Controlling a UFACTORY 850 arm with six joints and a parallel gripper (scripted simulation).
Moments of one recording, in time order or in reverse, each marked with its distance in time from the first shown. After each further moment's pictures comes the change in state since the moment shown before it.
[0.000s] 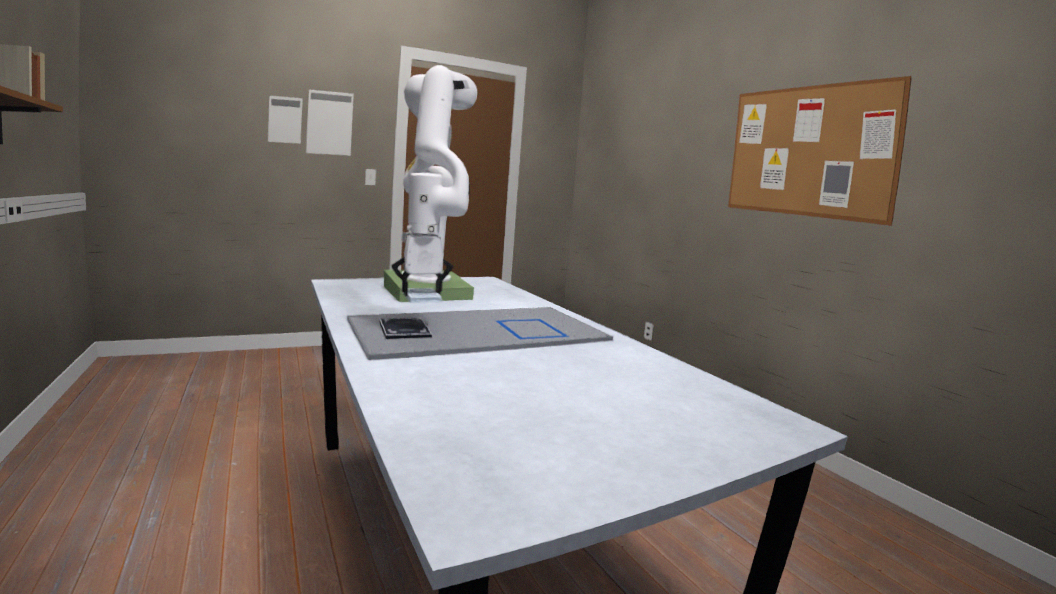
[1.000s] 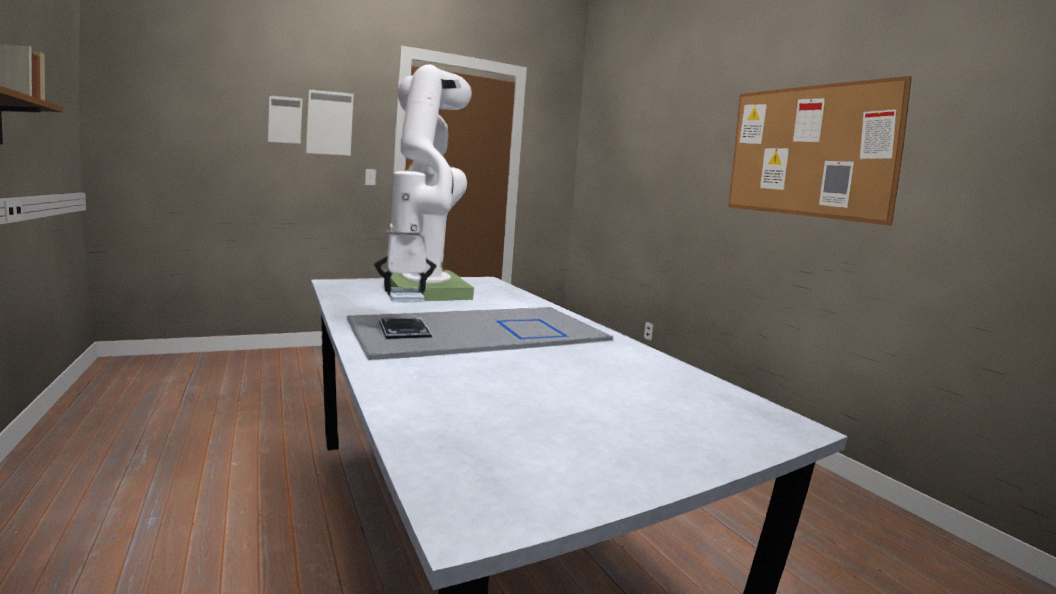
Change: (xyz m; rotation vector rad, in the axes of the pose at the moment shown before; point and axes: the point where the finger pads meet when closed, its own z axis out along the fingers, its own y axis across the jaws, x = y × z) arm 0.004 -0.046 -0.002 0.008 0.004 0.013
